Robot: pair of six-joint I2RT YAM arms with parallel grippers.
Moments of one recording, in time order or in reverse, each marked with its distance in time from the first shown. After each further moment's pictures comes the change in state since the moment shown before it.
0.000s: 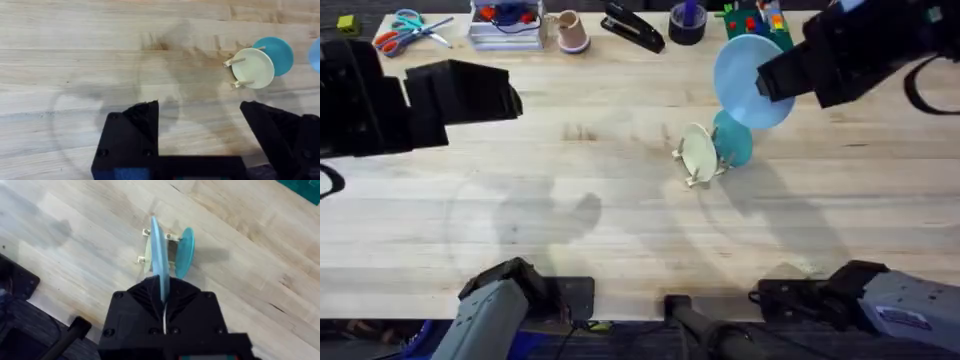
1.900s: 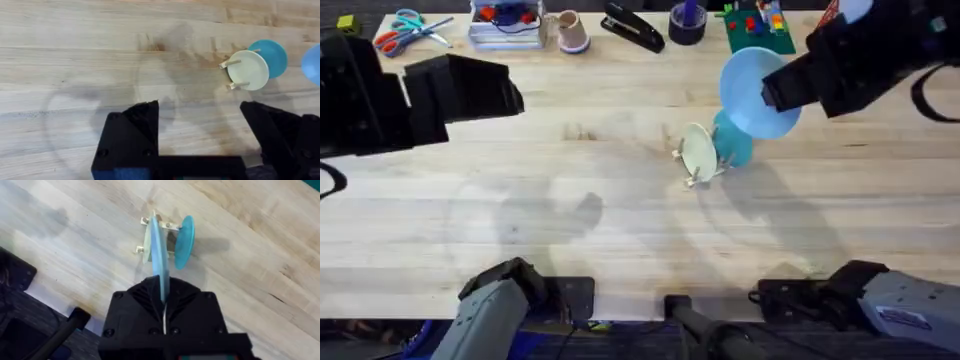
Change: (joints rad) left arm 0.000 0.000 0.000 0.000 0.016 -0.024; right arm 0.000 0.001 0.000 -0.051 0.004 0.001
